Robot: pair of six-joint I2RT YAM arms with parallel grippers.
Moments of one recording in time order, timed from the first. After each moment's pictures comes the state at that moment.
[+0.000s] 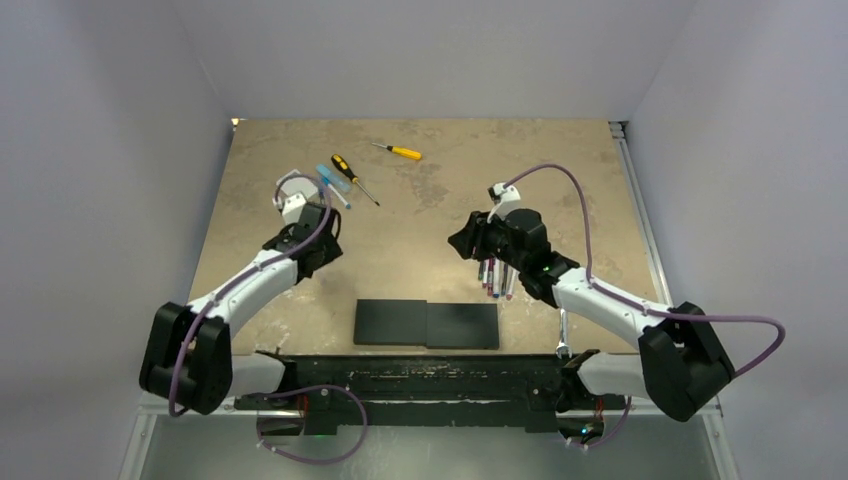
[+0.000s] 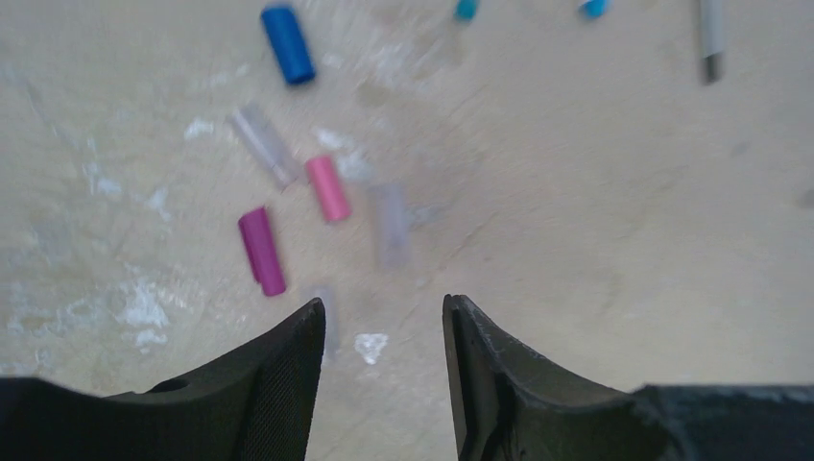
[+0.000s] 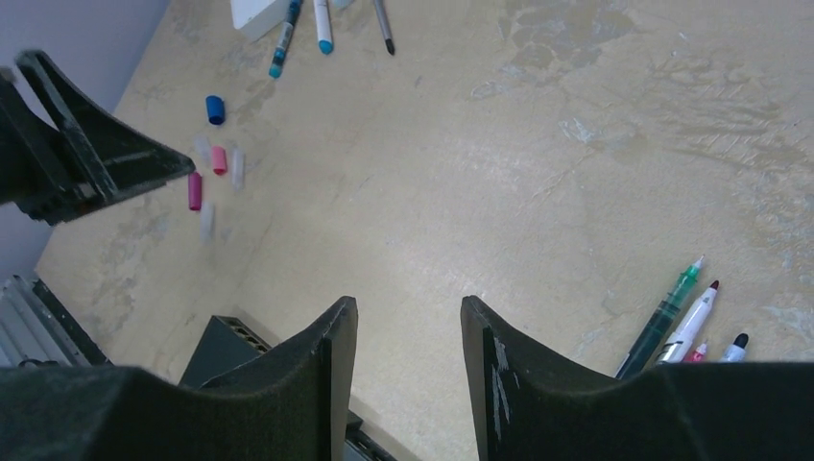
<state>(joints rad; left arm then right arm) -0.33 1.32 0.71 -0.40 -0.44 -0.79 0.58 1.26 0.63 0.26 -0.10 0.47</state>
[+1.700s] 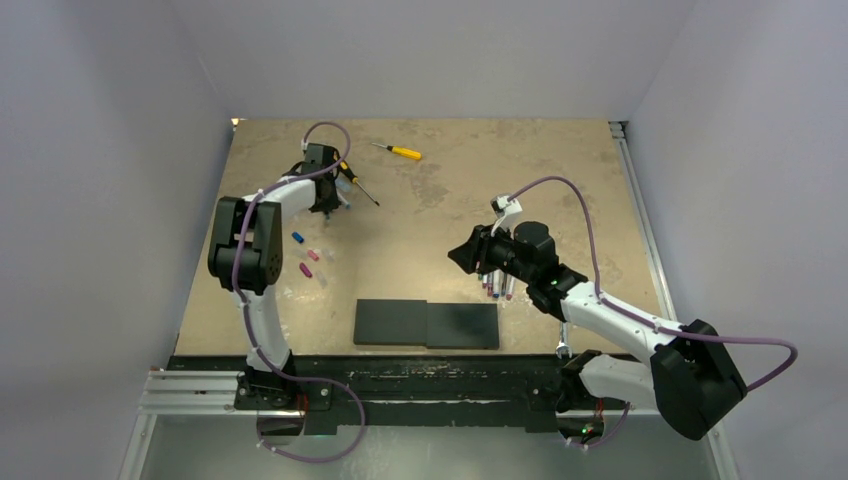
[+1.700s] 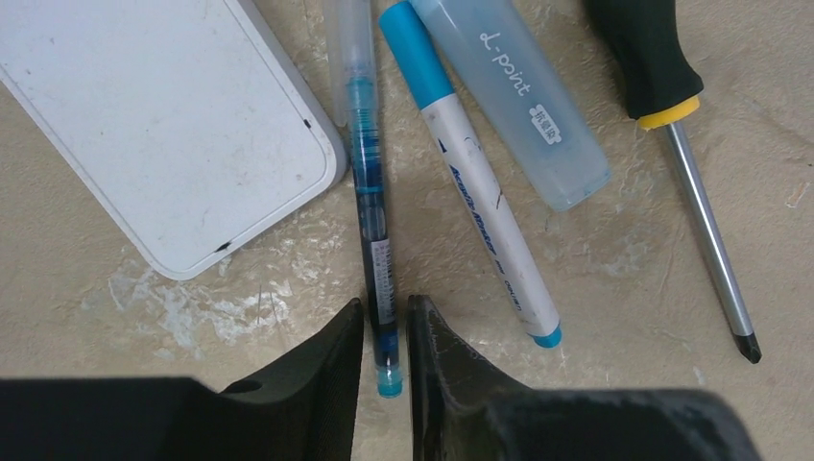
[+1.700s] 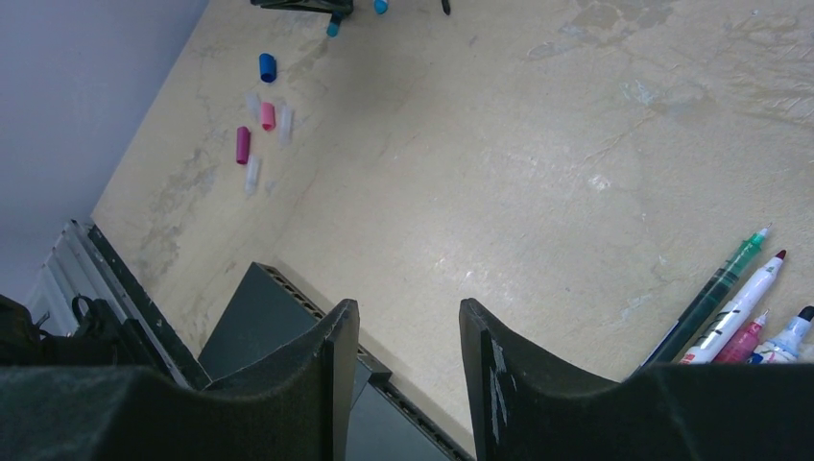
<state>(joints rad) -0.14 2.00 1.33 -0.29 -0.25 -0.30 0.58 1.15 0.53 0.28 -0.20 0.48</state>
